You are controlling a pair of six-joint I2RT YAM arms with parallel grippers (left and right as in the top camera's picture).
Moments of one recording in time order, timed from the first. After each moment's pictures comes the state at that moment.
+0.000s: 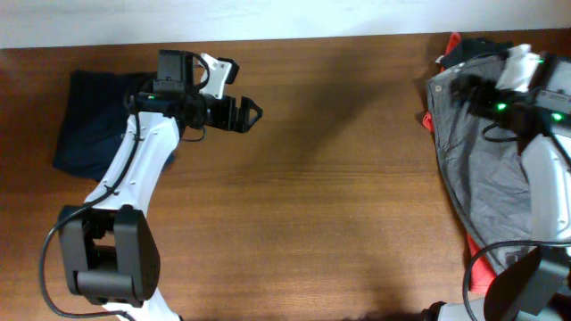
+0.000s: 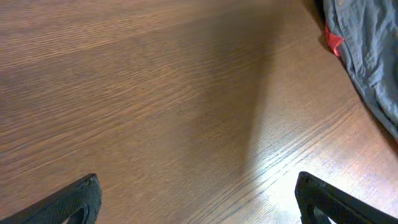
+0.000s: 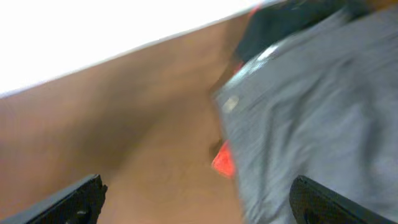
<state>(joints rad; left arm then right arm) -0.13 1.87 1.51 -0.59 0.53 0.09 -0.39 1.62 1.38 -0.51 -0.36 0.06</state>
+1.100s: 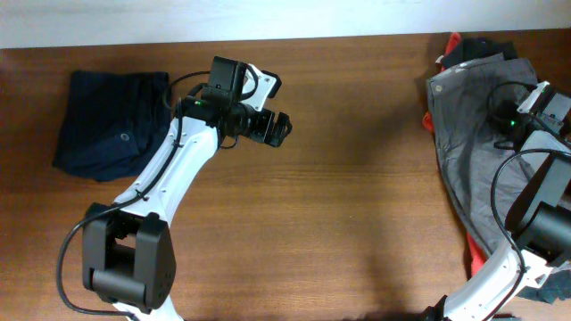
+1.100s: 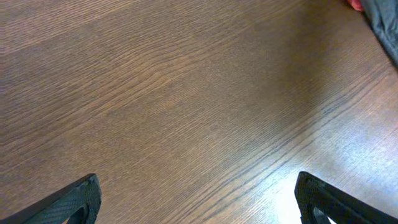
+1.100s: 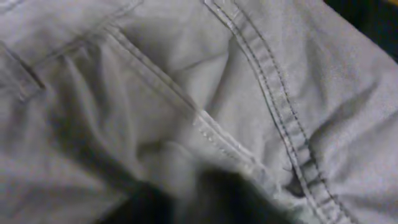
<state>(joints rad) -0.32 1.87 1.51 -0.62 0.33 0.09 -0.56 2.16 1.39 -0.01 -0.14 0.12</state>
